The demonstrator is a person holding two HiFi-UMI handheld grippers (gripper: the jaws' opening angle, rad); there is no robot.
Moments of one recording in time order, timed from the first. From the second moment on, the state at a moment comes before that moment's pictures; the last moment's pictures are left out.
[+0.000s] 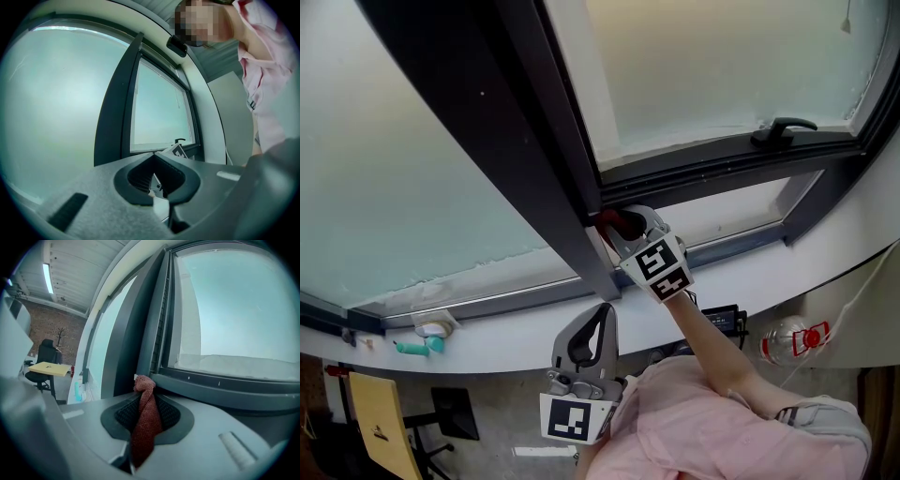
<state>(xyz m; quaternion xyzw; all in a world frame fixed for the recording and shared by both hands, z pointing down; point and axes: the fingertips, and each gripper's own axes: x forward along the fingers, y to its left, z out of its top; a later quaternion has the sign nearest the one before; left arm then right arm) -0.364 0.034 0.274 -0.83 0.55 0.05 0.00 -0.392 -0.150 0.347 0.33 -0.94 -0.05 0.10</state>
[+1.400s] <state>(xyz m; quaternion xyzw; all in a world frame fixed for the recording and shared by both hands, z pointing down) -0.351 0.027 0.279 -0.85 0.53 0.05 0.00 -0.298 -0.177 0.347 0.42 -0.90 -0.03 0.08</state>
